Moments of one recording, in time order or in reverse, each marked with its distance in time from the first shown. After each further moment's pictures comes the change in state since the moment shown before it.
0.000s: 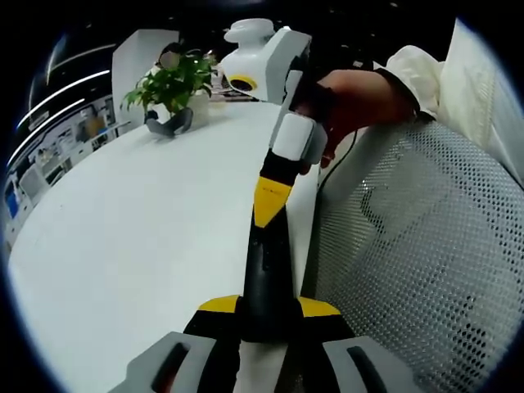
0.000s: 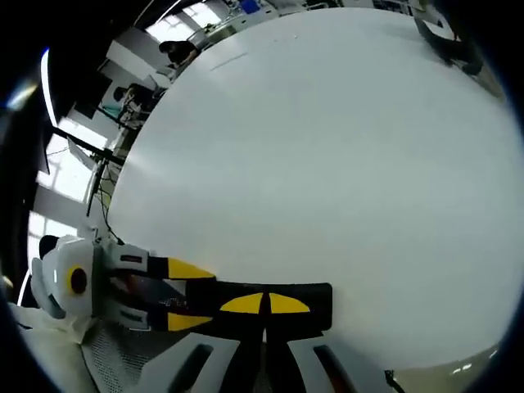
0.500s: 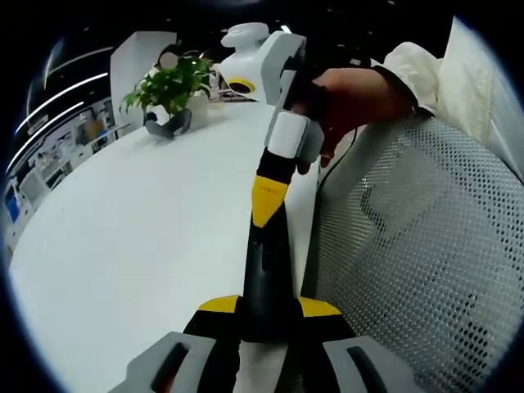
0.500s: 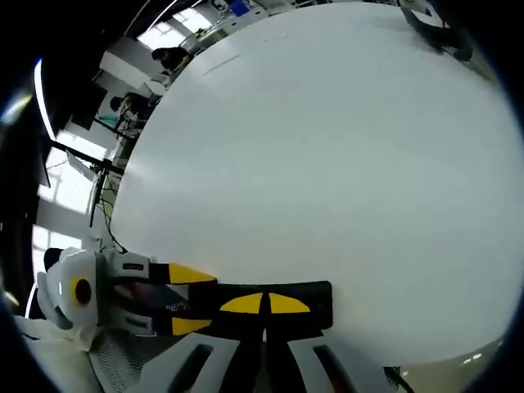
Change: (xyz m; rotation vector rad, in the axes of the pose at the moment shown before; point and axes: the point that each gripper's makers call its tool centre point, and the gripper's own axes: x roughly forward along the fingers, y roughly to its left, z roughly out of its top) left arm 0.000 0.000 0.000 0.017 0.003 0.006; right arm 0.000 0.000 0.000 0.054 -0.005 0.018
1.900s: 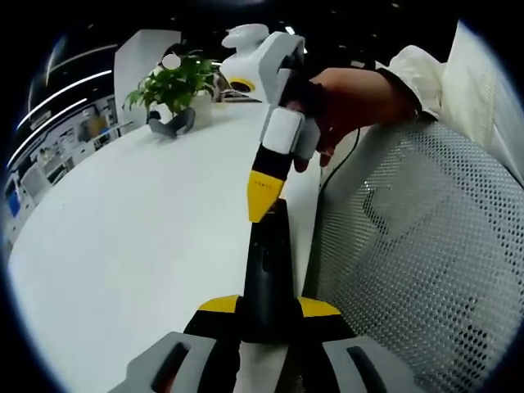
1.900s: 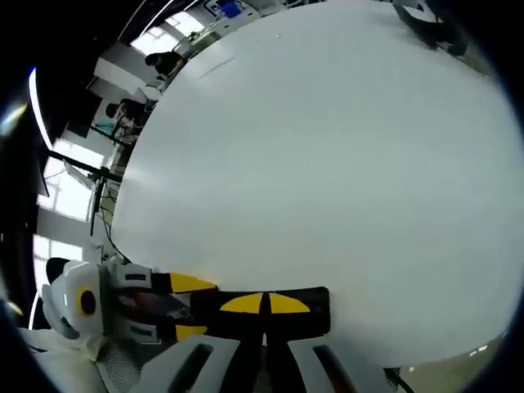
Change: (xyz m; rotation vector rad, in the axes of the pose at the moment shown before) left arm -0.001 0.001 0.001 -0.024 -0.007 0.003; right arm 0.000 0.001 0.009 0.045 -0.007 0.011
